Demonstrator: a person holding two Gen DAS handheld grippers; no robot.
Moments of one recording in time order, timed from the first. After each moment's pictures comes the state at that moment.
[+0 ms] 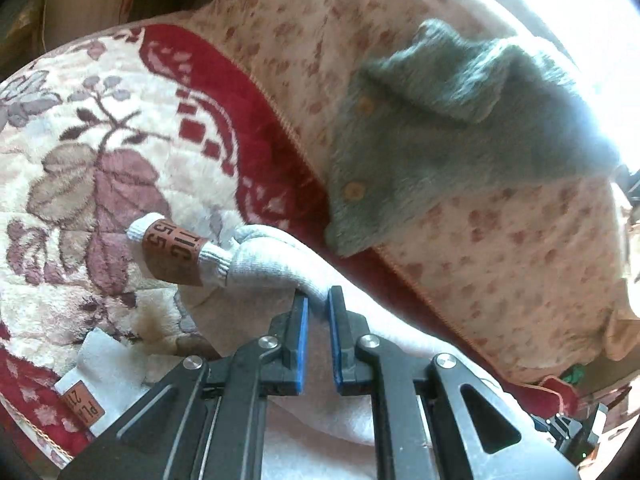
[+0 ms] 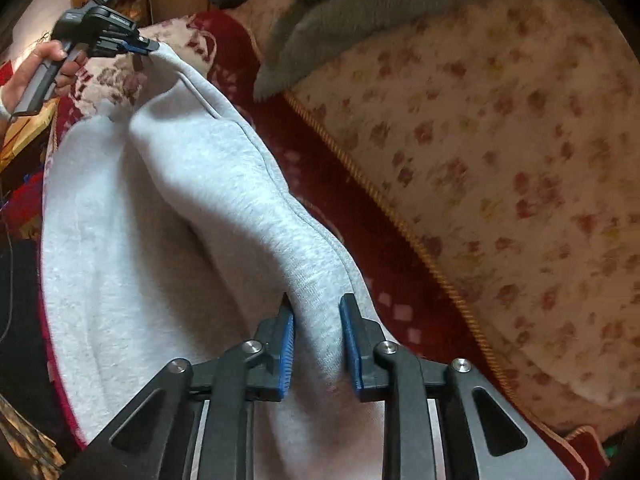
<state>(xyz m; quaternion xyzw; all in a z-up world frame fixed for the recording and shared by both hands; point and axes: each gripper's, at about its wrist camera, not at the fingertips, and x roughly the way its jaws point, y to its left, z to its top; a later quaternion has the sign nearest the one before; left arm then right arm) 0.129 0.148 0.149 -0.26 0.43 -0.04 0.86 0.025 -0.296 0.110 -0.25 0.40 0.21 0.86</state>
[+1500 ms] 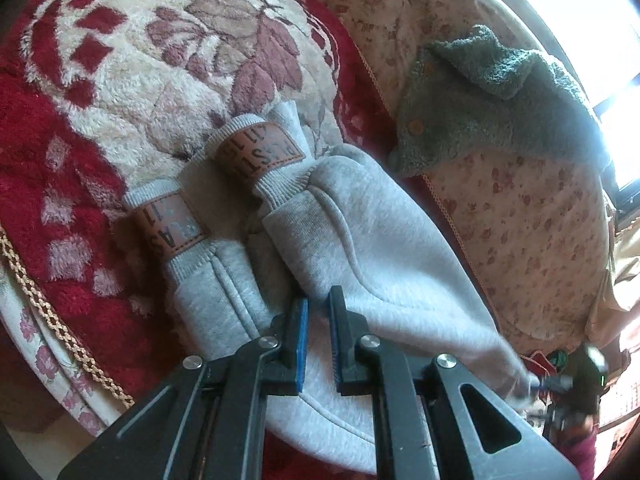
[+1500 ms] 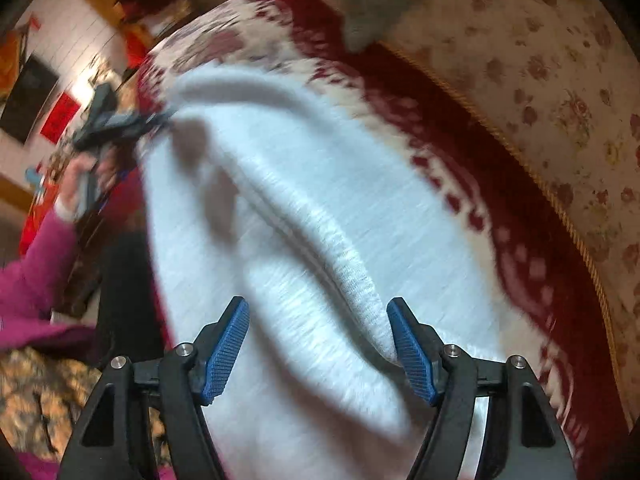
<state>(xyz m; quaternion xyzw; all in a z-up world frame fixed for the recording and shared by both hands) -0.018 0.213 0.045 -0.33 0.44 -0.04 0.83 0.012 -0.277 0.072 -0.12 0.56 0.38 0.73</state>
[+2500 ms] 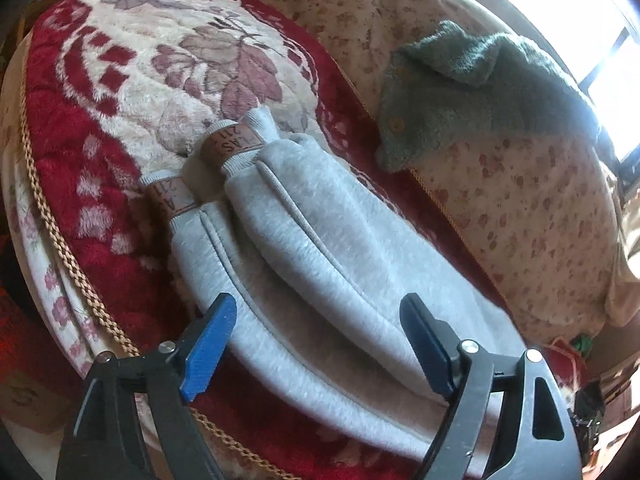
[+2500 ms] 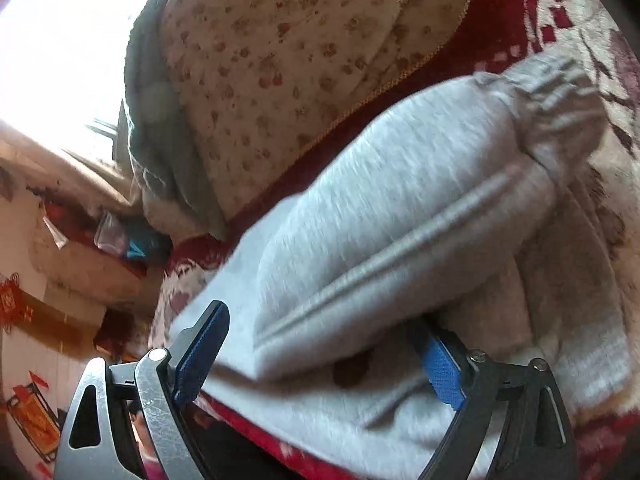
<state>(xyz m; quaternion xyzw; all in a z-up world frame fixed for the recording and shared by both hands) -0.066 0.172 0.064 -0.29 0.41 -0.02 0.87 -0.138 -0.483 0.000 0.43 0.35 0.10 0.83</state>
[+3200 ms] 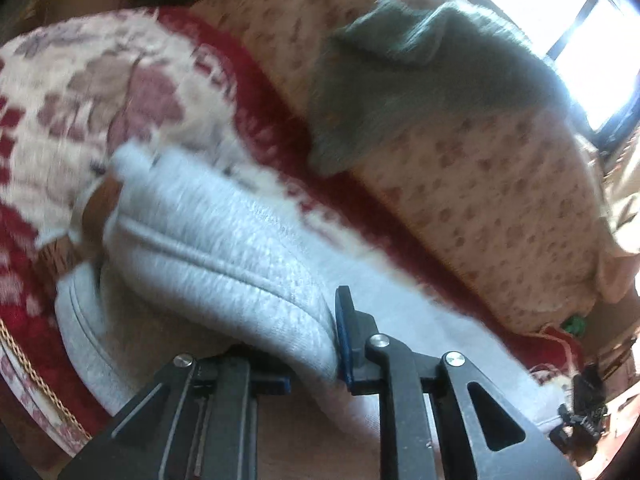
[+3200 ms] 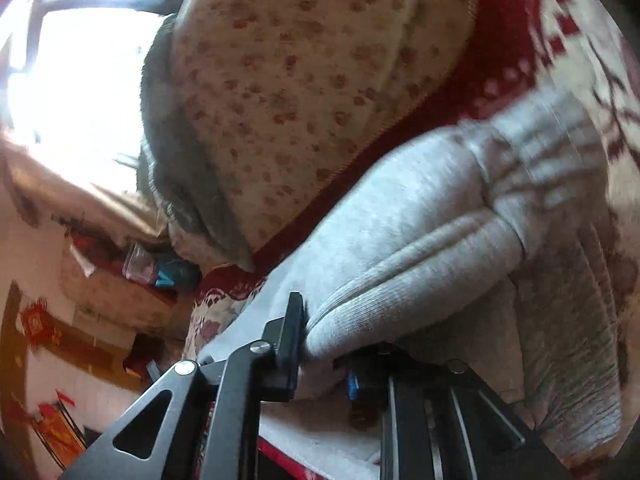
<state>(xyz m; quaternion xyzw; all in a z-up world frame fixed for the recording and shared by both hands) -0.013 0.113 0.096 -0.25 0.39 -0.08 0.88 -0.152 -0.511 0.024 0.45 0.30 0.14 0.83</state>
